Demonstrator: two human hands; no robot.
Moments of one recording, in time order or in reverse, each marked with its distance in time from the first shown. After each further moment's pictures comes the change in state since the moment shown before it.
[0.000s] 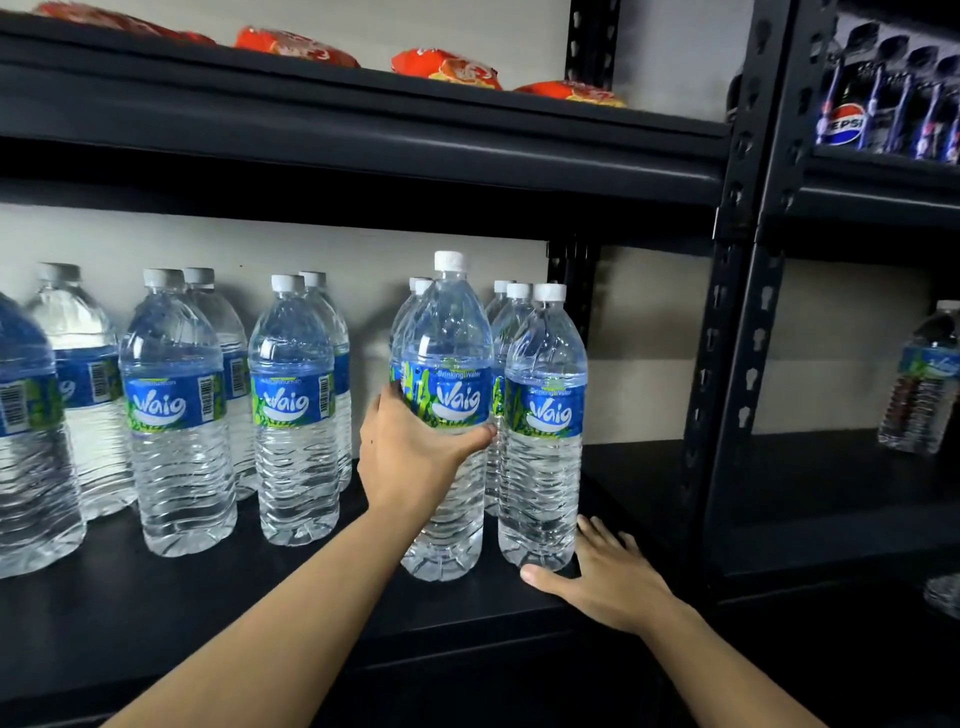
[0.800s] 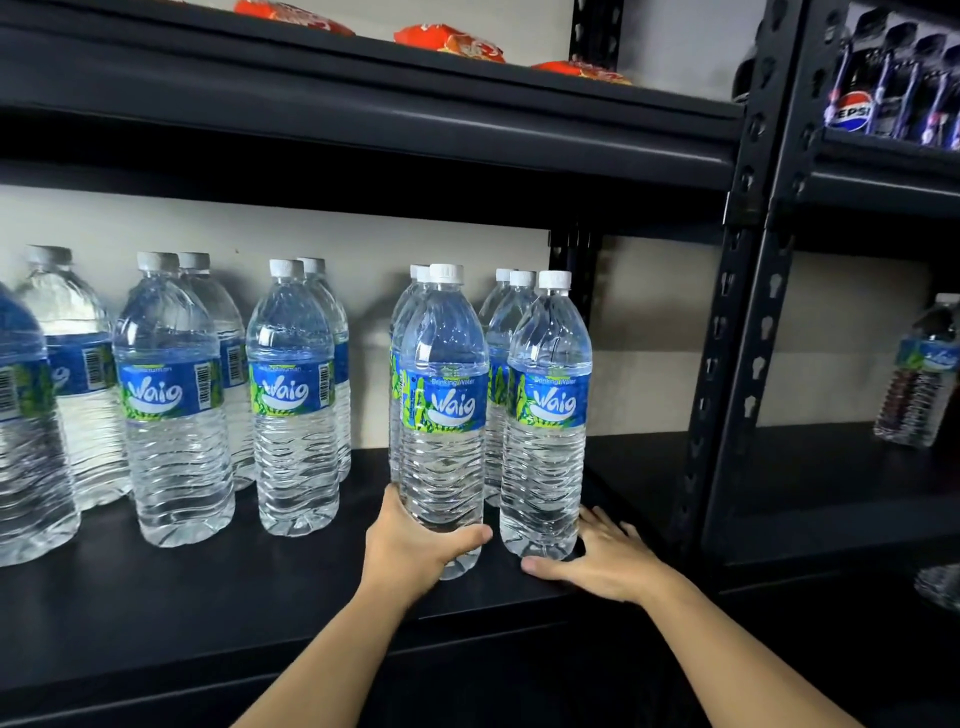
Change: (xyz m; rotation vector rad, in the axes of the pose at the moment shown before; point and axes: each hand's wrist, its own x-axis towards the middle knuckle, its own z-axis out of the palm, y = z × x) left_hand -0.054 -0.086 0.022 -0.153 -0.317 -0.327; right_hand 0.004 -0.009 -0.014 0.036 -0.105 0.049
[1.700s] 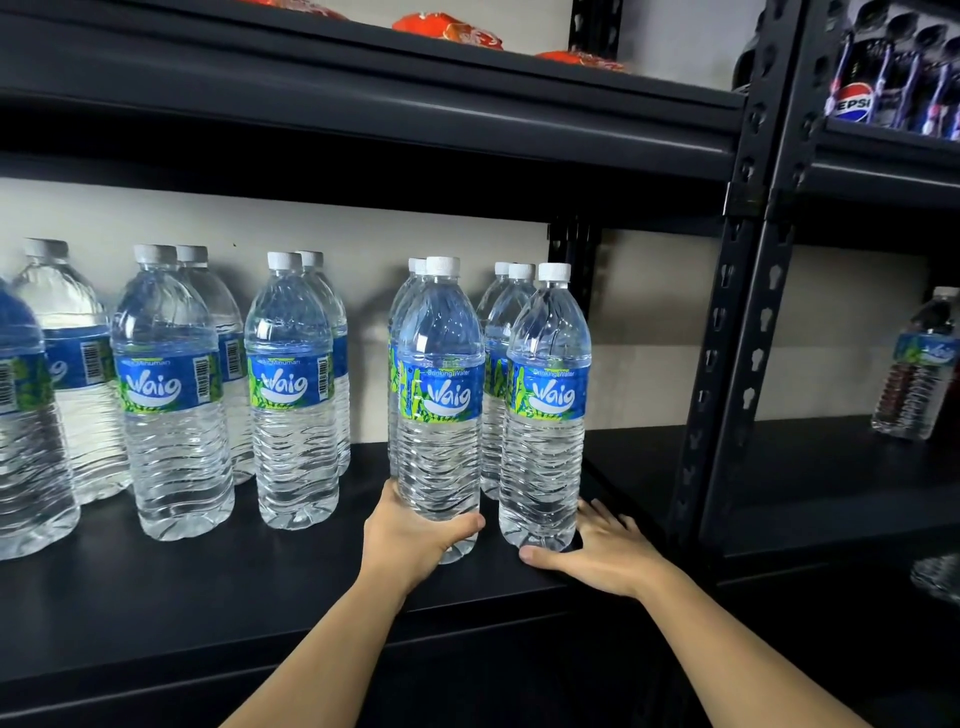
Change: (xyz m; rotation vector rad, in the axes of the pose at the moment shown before) left_hand 0.010 -0.006 0.003 0.017 0.025 -0.048; right_hand -0.006 -0.004 -0.001 -0.030 -0.010 0.012
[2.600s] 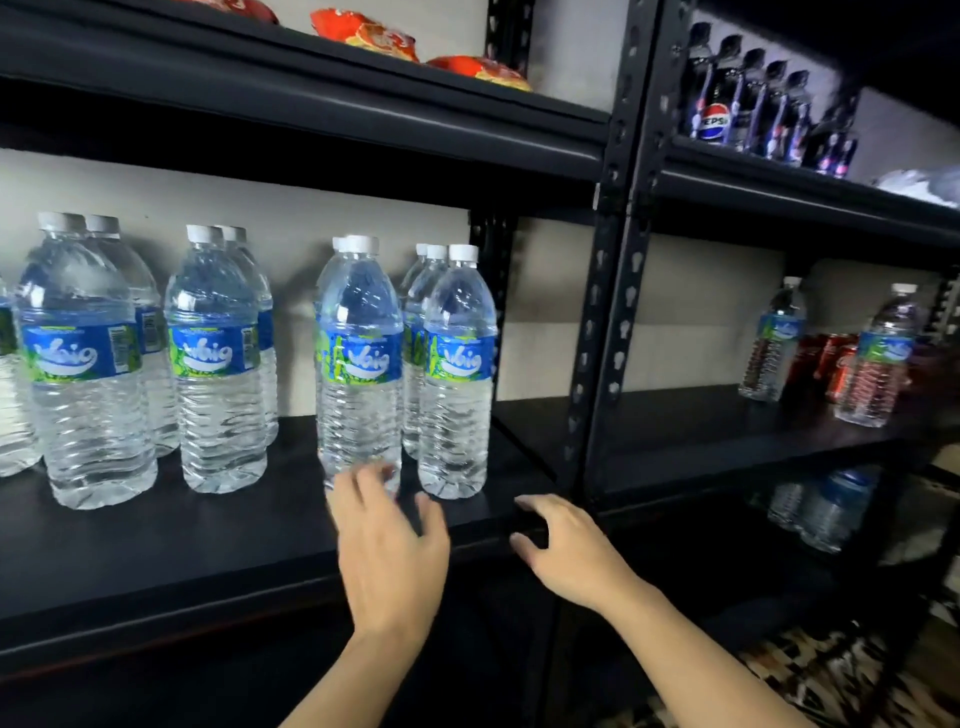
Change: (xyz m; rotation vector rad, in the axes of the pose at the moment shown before) left_hand -0.134 0.038 0.024 0.149 0.407 0.535; right_hand -0.107 0.030 0.016 0.237 0.303 -0.059
